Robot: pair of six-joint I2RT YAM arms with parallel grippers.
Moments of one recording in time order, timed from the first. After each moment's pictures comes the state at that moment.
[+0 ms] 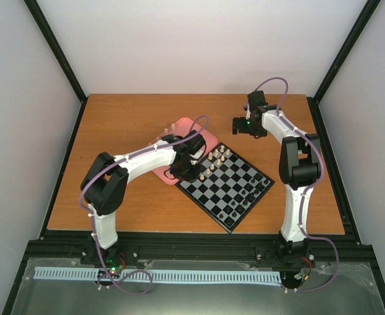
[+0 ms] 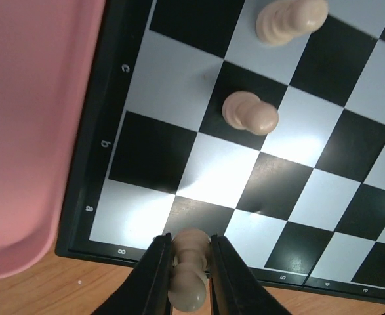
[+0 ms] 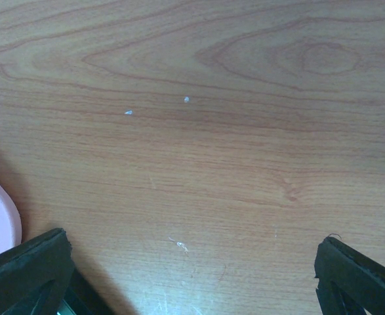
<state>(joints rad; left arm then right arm) -0.76 1.88 1.40 -0.91 0.12 -0.39 0.18 2.13 1.71 -0.69 -0.09 0.18</state>
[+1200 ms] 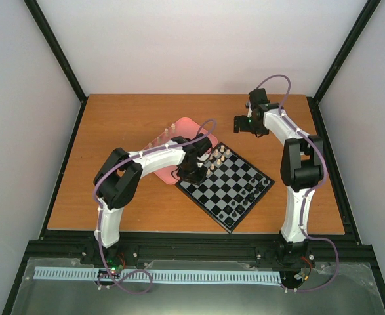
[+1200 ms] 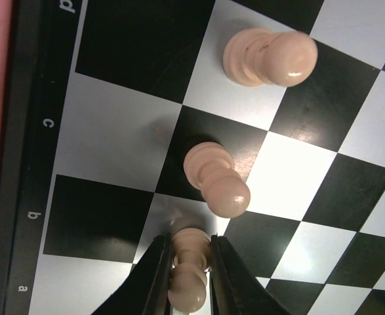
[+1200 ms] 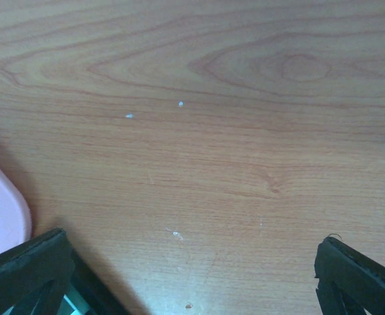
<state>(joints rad) -0.78 2.01 1.47 -0.88 0.17 -0.39 0.18 2.11 1.71 -0.71 -0.06 0.18</state>
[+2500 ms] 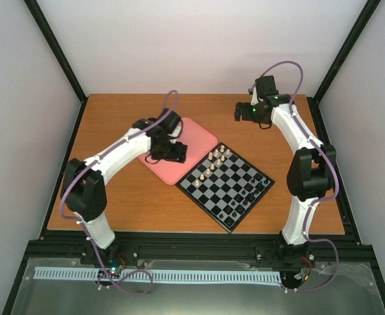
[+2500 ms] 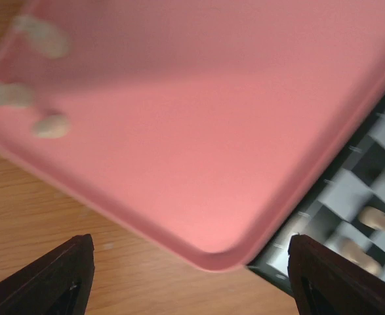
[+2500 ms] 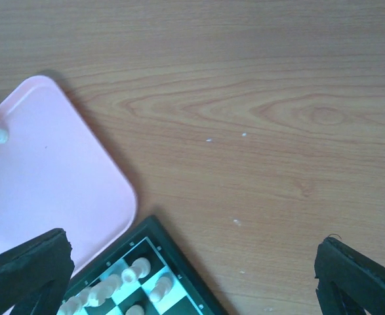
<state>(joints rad) -0.47 1.73 1.43 -0.95 0.07 -0.37 0.20 1.94 1.77 -0.79 -0.14 0.20</state>
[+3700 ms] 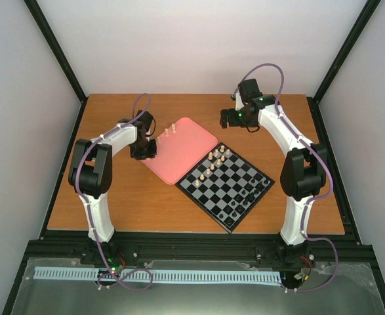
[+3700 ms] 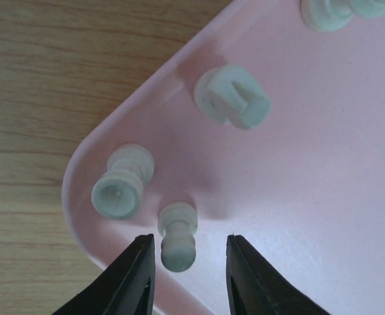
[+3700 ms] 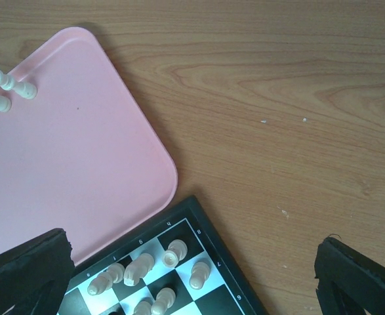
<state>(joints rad) -0.24 1.97 1.40 -0.82 0.01 -0.39 0.30 1.97 1.80 -0.84 -0.15 0.16</state>
